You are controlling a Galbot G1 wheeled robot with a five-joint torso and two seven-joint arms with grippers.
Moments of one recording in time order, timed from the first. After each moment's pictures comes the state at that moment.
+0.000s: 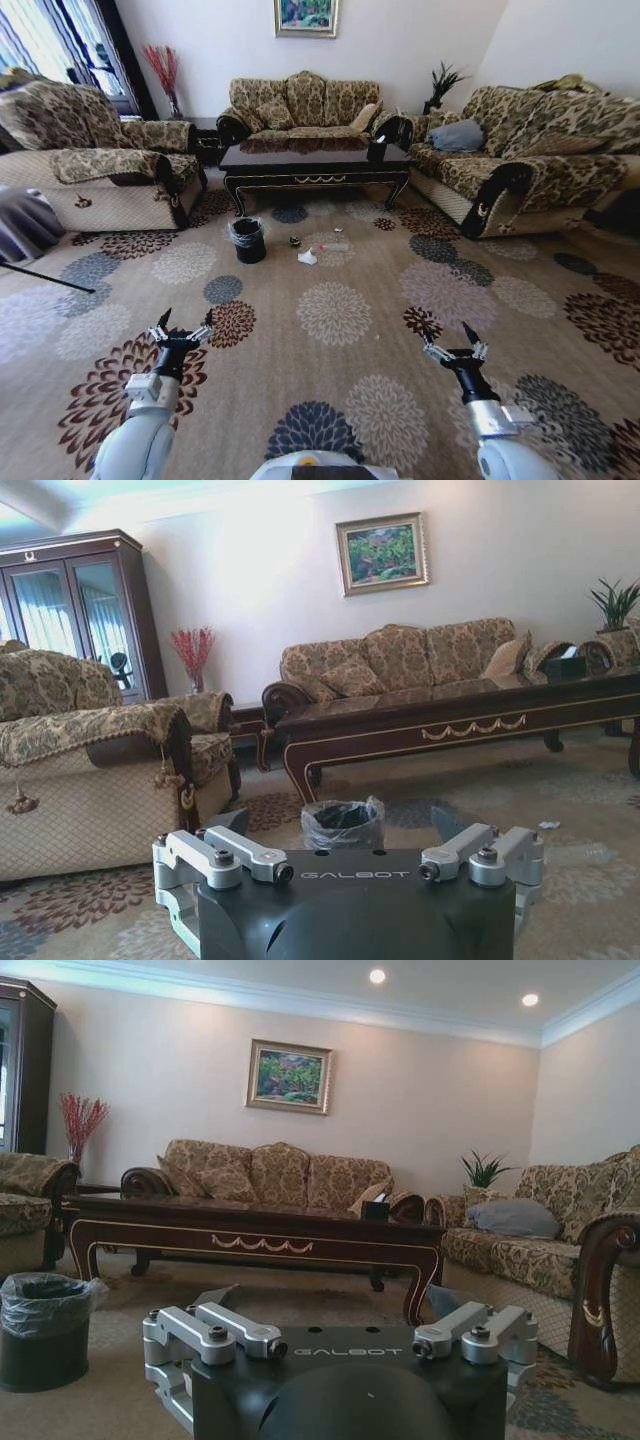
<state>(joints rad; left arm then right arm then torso) 1.68 -1.33 -0.76 -2.23 -0.19 0.06 -0.04 -1.78 1.31 0.84 2.05 0.33 0.28 -0.12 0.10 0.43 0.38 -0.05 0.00</state>
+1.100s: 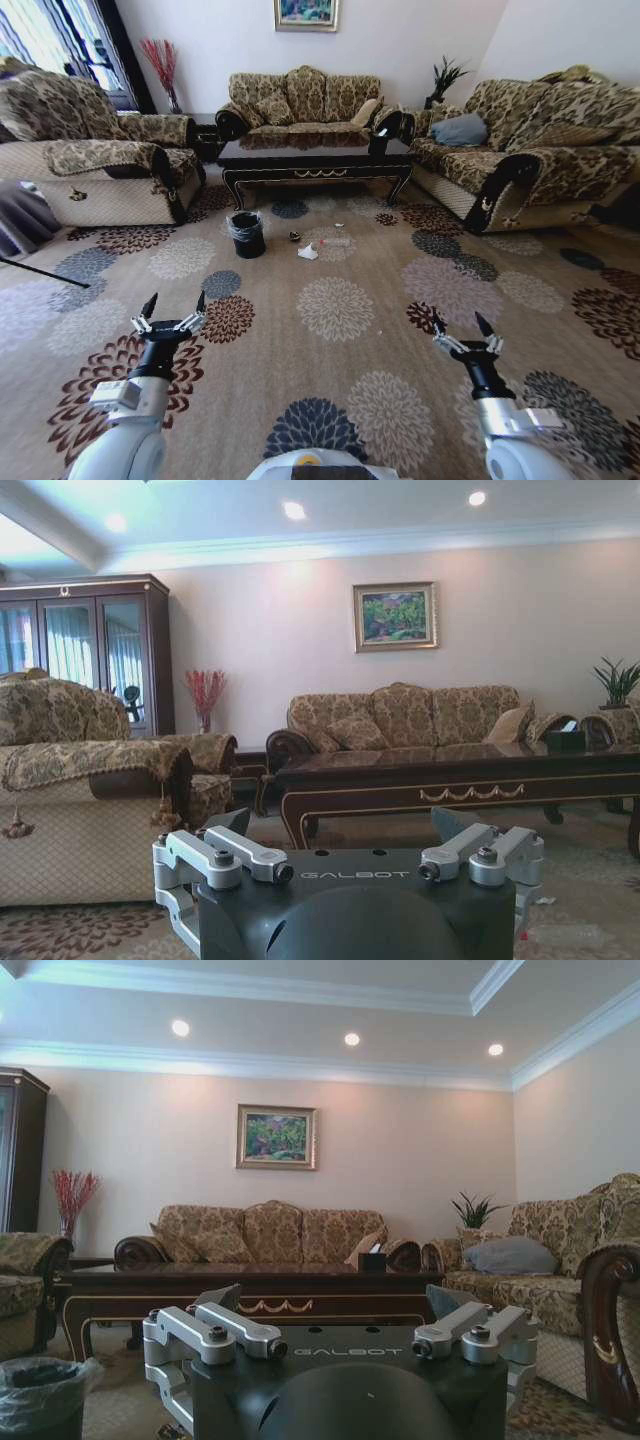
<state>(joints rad) 1.75 -1.40 -0.80 -2.44 -0.25 0.07 -0.04 -1.82 1.29 0.88 2.22 0.46 0.28 -0.08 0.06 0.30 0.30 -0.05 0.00</state>
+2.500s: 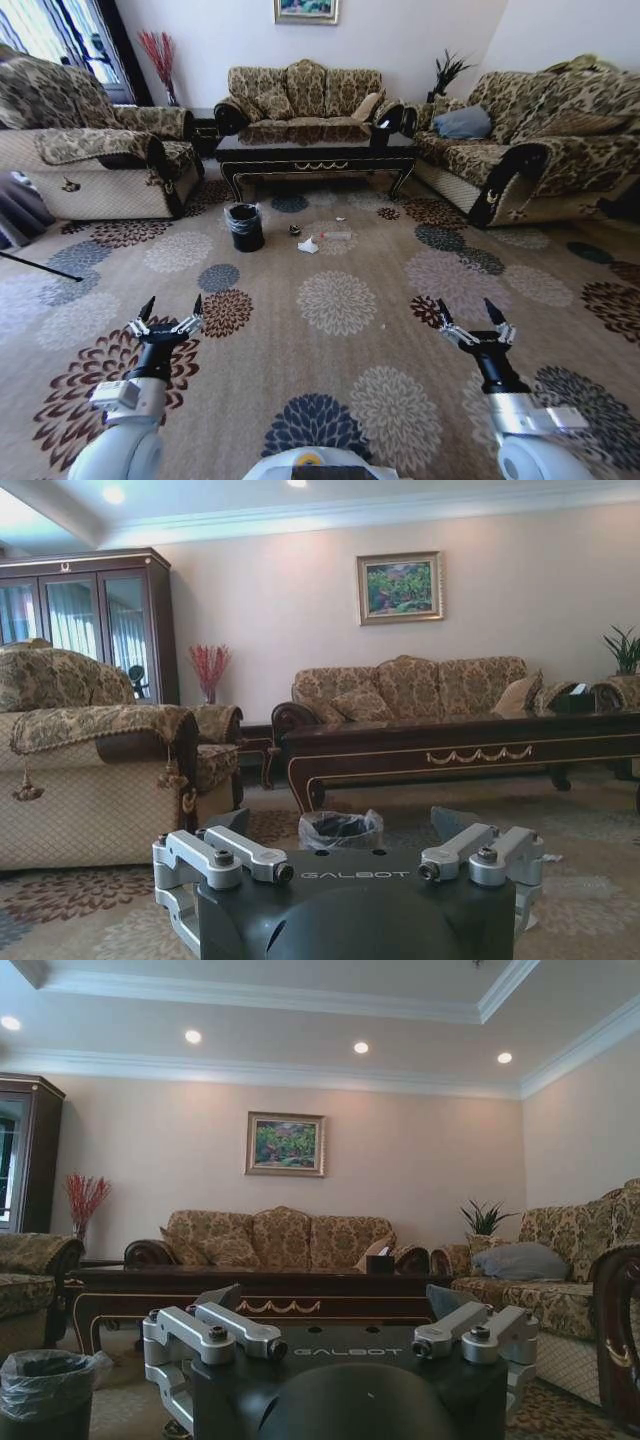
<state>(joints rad) 1.74 -1.39 -0.80 -2.38 -0.24 0.07 -0.04 -1.84 1.28 0.91 2.25 0.48 0.29 -0.10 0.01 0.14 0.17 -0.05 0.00</state>
